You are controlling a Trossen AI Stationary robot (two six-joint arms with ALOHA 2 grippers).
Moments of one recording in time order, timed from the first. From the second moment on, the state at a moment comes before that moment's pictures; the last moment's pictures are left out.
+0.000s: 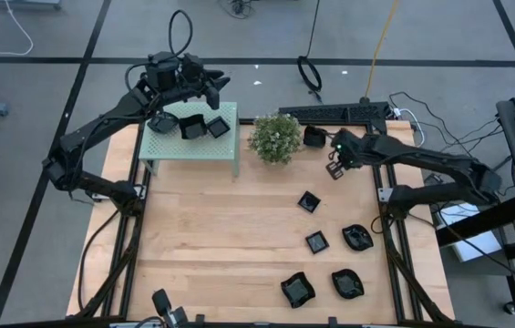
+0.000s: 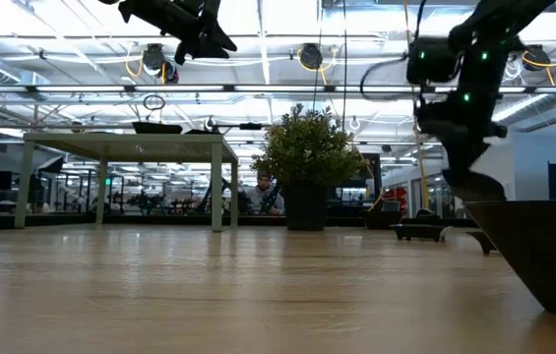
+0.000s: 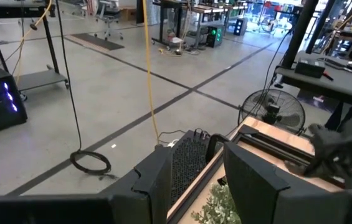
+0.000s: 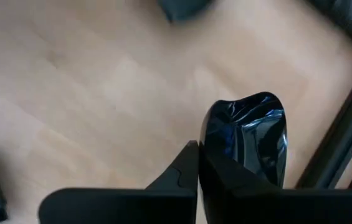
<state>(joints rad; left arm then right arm) 0.76 1.35 1.32 -0.15 0.18 -0.06 -0.53 1.15 0.76 -0.82 0.27 0.36</state>
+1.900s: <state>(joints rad) 0.52 1.08 1.32 -0.37 0.27 -0.35 -0.06 1.68 1.24 0.16 0.02 -0.08</state>
